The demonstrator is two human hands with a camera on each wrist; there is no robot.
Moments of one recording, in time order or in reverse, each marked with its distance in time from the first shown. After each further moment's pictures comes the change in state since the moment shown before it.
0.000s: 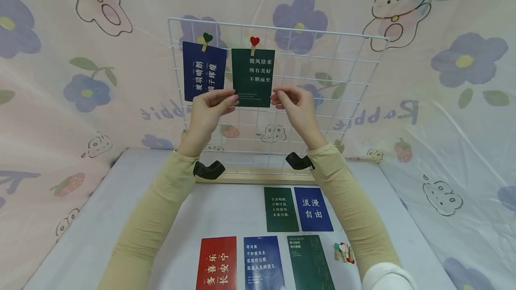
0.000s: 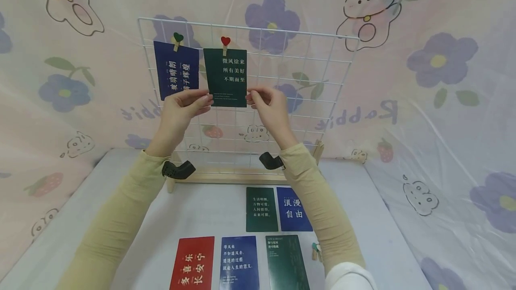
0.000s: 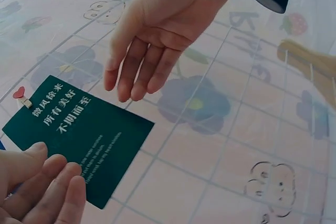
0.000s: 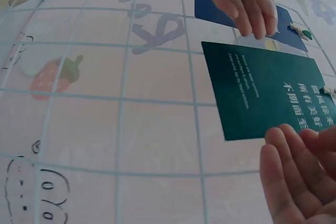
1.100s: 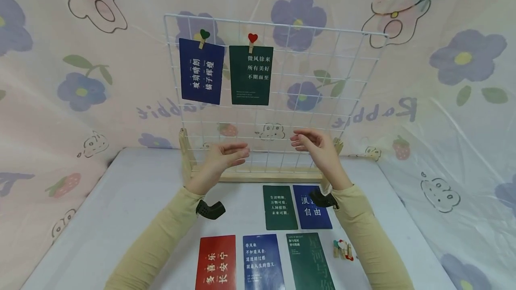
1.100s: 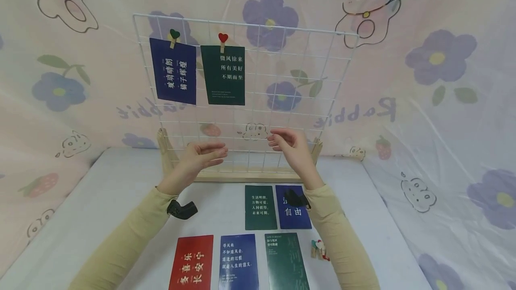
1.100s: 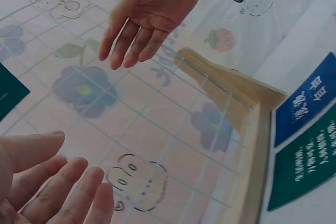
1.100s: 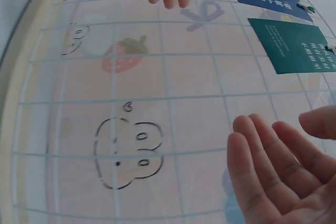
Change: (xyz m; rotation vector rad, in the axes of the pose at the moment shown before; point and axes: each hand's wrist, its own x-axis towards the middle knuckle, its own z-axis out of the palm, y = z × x) left_hand -0.069 -0.094 -0.002 -0.014 -0.252 -0.411; right_hand -0.090 0.068 -0.054 0.014 -0.112 0.237
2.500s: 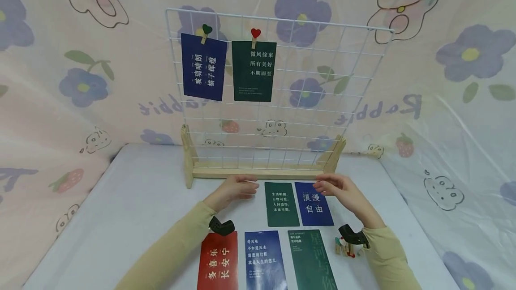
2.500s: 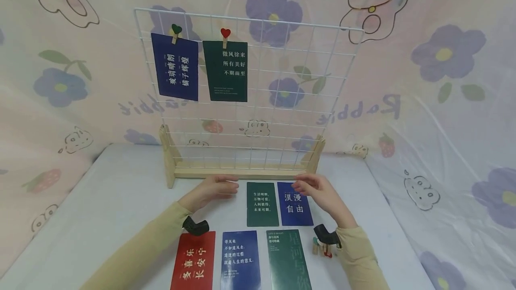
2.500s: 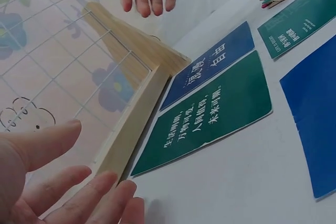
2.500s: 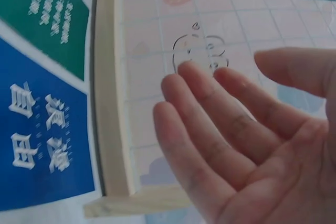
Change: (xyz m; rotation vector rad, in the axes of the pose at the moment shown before) left_hand -0.011 -0.097 0.013 0.067 -0.127 -0.285; right_hand -0.097 0.064 -0.049 -0.138 -0.245 0.283
